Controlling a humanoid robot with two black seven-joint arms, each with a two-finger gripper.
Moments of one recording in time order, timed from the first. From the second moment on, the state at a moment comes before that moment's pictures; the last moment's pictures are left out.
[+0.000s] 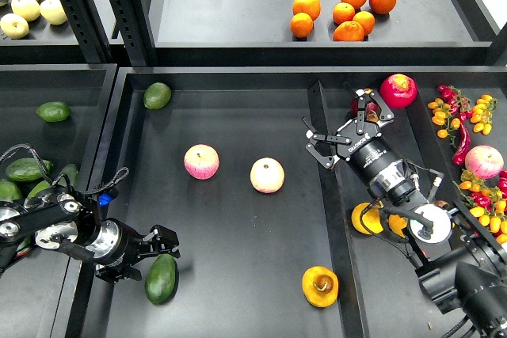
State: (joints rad) left arm -0.64 0.43 -0.20 -0.98 0.70 -0.49 0.49; right arm 0.42 0.01 1.21 0.79 -0.17 0.58 -0.07
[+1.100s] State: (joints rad) left arm -0.62 0.38 -0.18 -0.93 0.75 -0.49 0.49; right arm 0.42 0.01 1.21 0.79 -0.17 0.58 -0.07
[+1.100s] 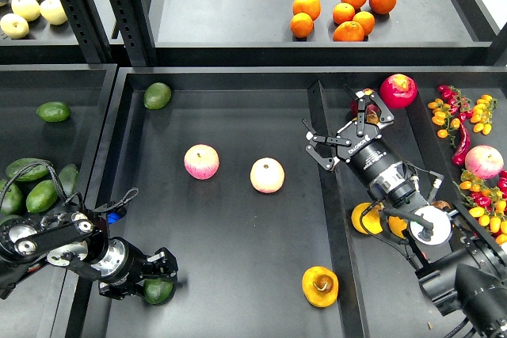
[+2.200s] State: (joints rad) left arm -0.79 0.82 -0.39 -0.95 0.60 -0.49 0.49; right arm 0.42 0.01 1.21 0.79 -0.17 0.58 -0.07
